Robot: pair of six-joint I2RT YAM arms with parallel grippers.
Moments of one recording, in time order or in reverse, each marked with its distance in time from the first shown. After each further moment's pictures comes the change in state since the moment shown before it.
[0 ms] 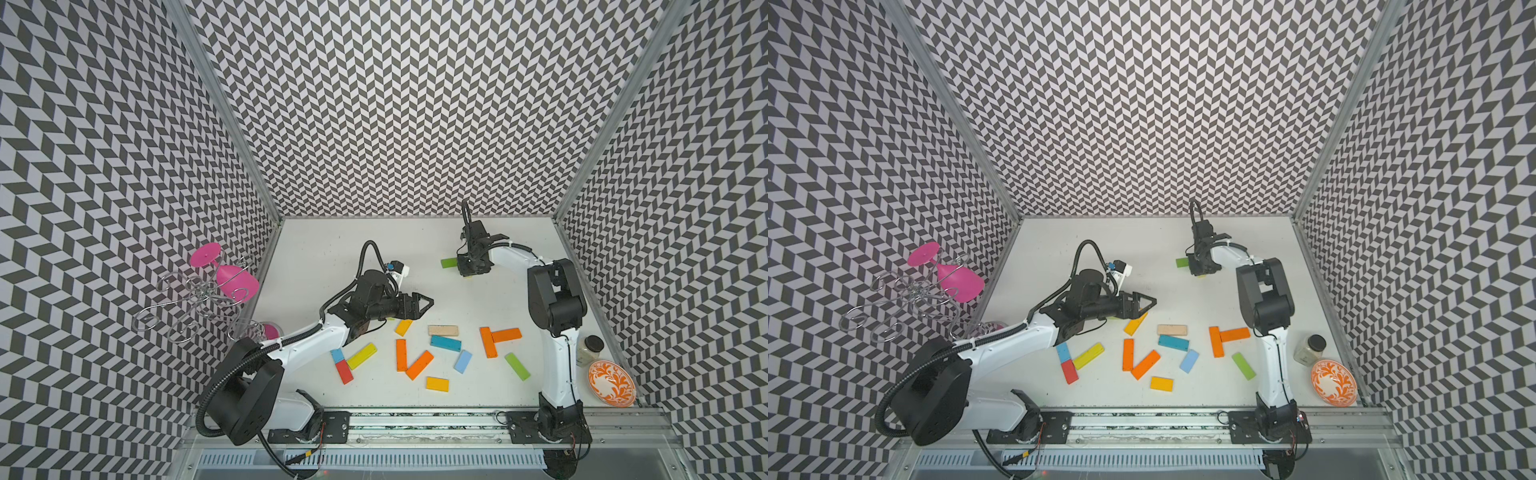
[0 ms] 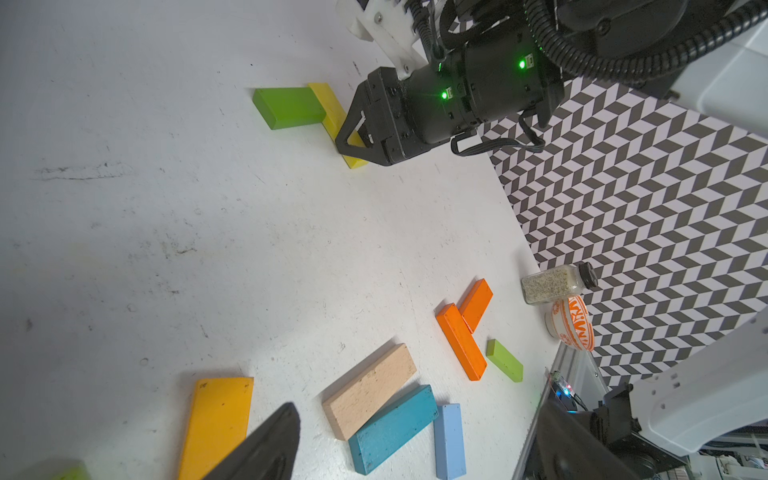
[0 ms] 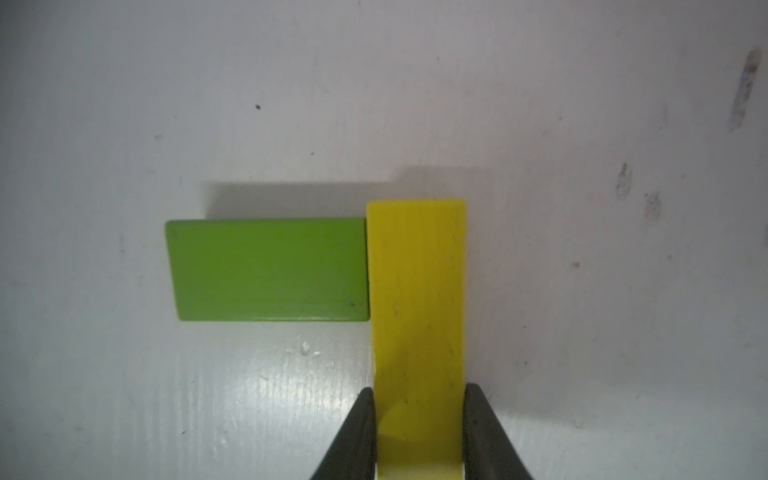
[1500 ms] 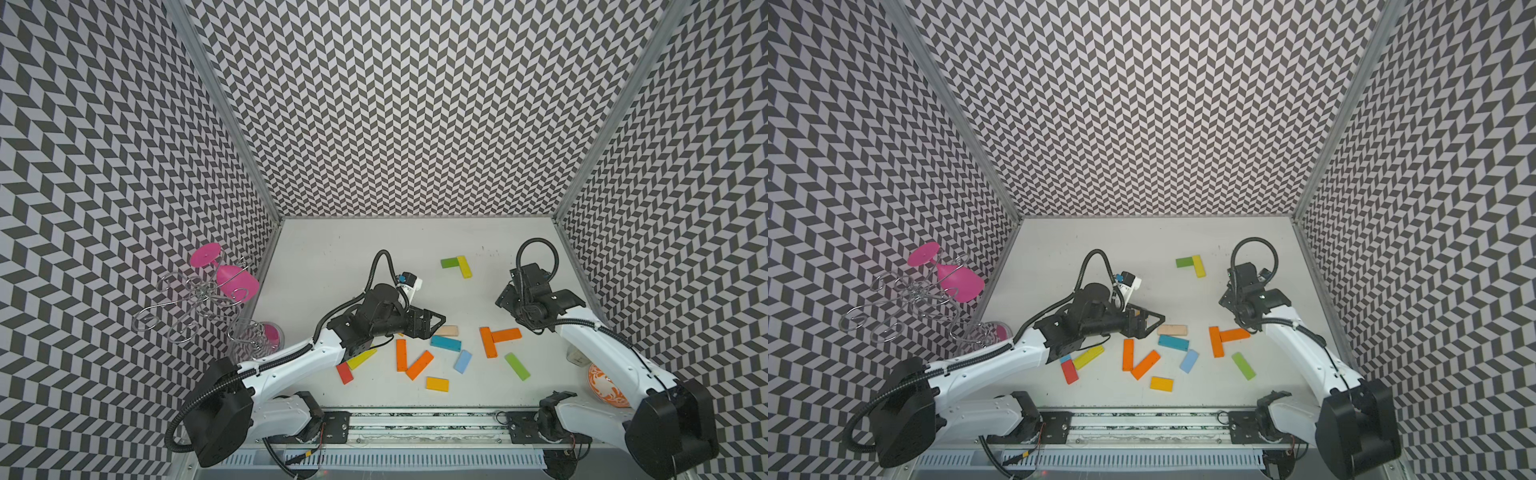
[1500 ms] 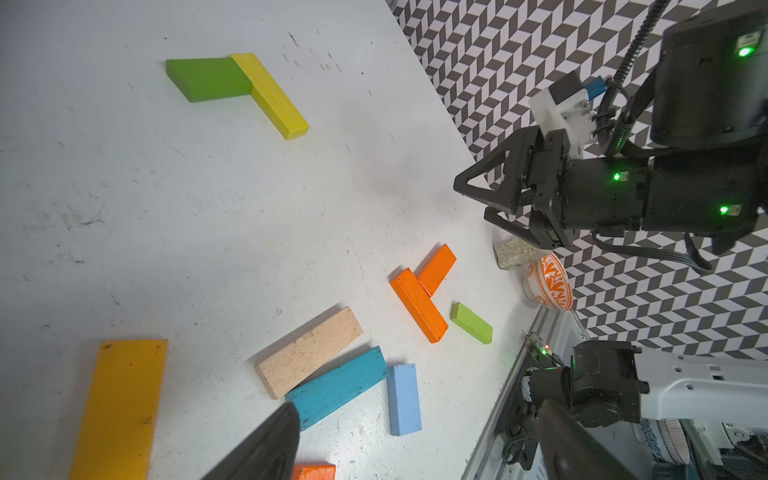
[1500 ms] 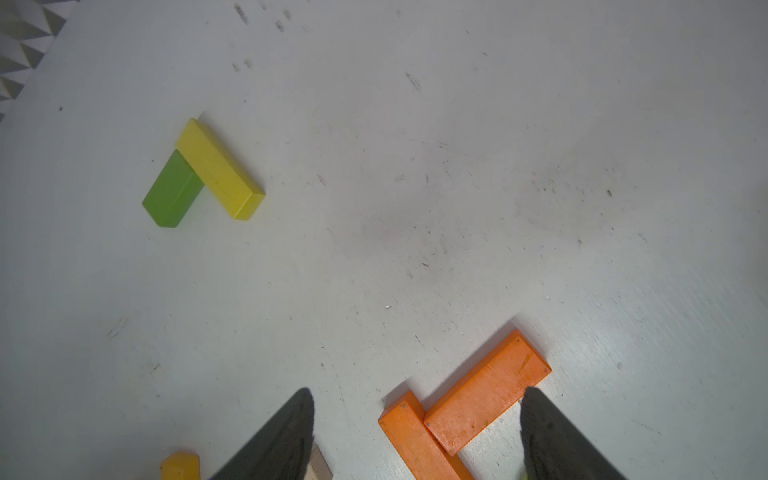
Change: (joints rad) left arm -0.198 -0.146 -0.001 -0.122 -0.143 -0.017; right arm 0.007 -0.972 -0.800 -0.066 0.213 0.876
